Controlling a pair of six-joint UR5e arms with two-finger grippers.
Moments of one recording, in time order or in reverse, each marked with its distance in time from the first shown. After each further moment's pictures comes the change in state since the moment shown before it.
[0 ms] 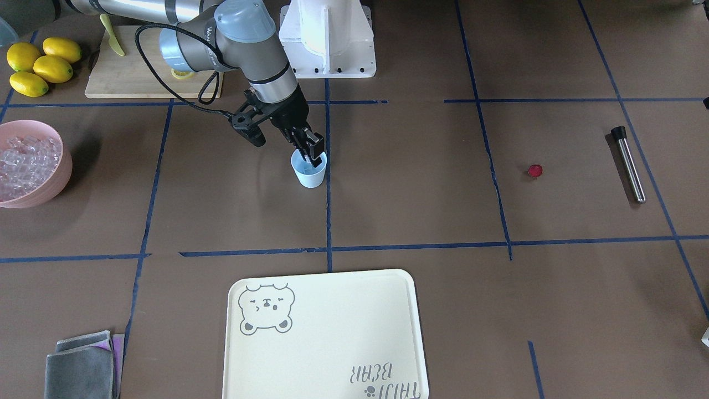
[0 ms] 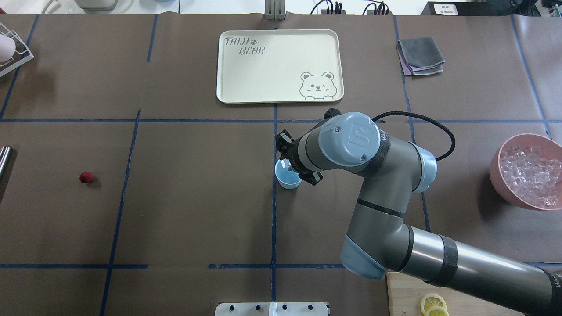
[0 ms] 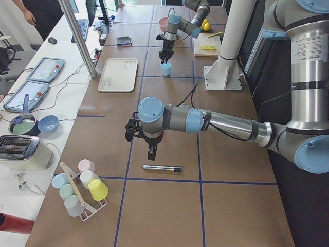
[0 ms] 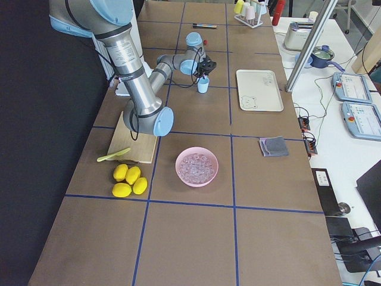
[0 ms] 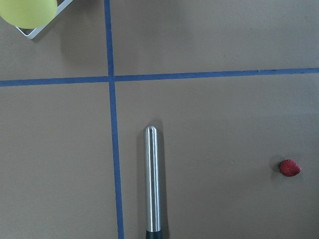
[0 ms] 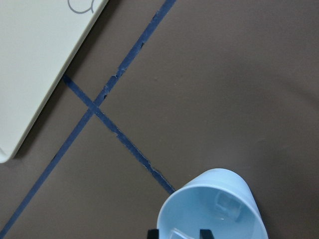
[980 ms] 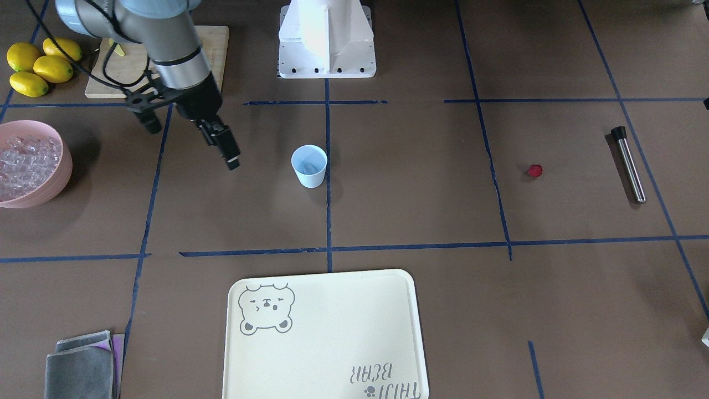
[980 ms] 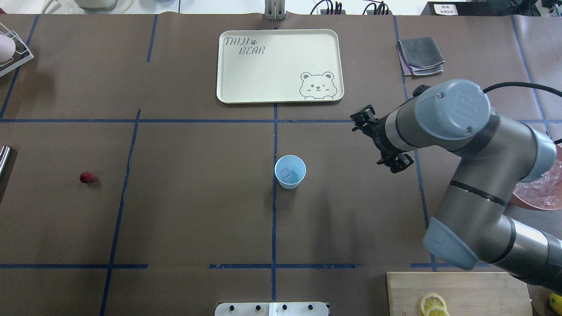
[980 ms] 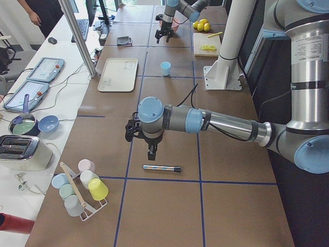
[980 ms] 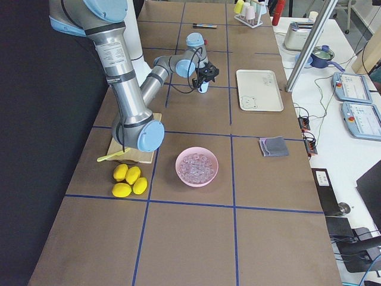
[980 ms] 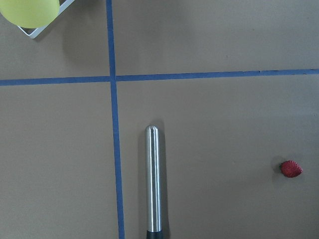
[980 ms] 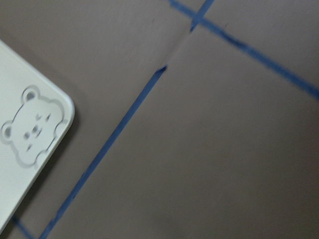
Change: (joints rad) left arm 0.000 -0.001 0.001 0.000 0.002 -0.011; right arm 0.187 -0.308 0.285 -0.214 0.050 -0.093
